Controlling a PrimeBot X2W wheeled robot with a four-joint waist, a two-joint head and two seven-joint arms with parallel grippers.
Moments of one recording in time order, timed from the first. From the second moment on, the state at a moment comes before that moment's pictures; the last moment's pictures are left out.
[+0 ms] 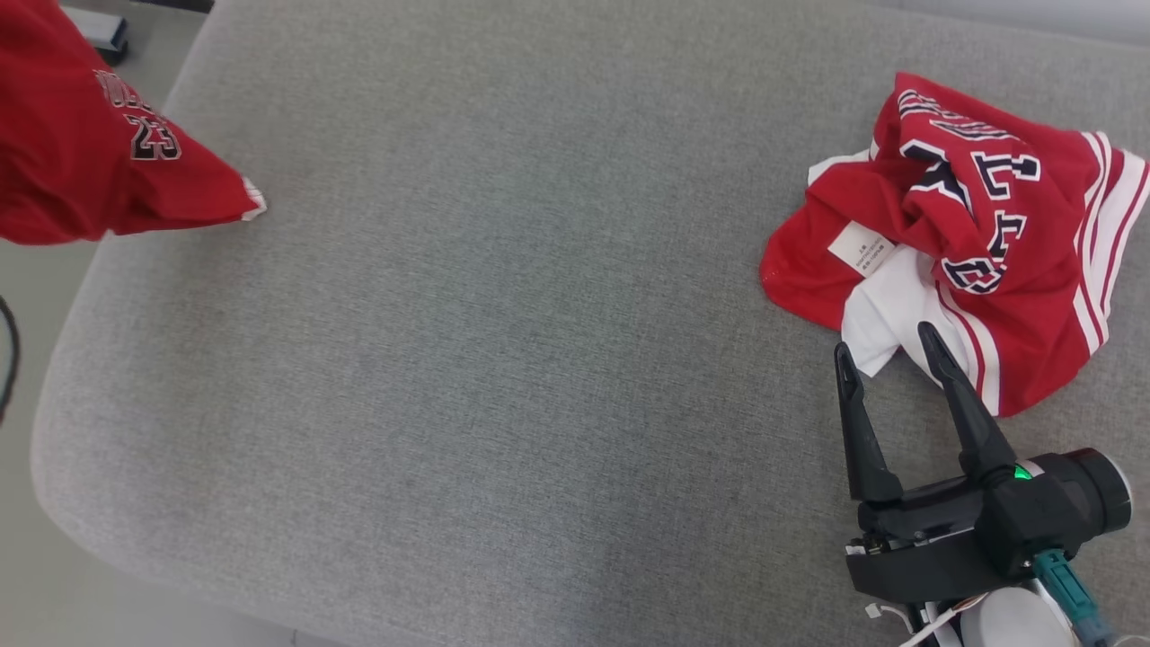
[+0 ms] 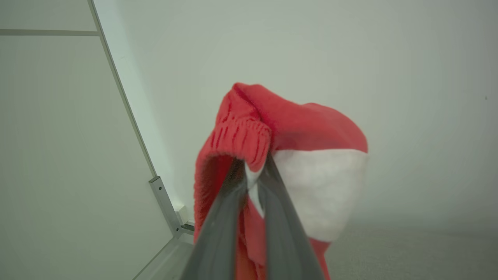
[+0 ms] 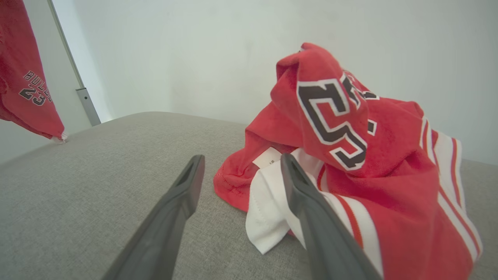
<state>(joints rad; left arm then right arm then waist) -0.92 0.63 -0.19 0.40 -0.66 0.01 -0.12 -0.12 -0.13 0.01 -0.04 -0.05 0.13 -0.26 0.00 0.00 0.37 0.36</state>
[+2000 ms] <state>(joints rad) -0.86 0.48 -0.35 1.15 -0.84 -0.13 -0.15 -0.12 -0.09 0.07 -0.02 -0.02 0.13 -0.26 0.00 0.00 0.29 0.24</state>
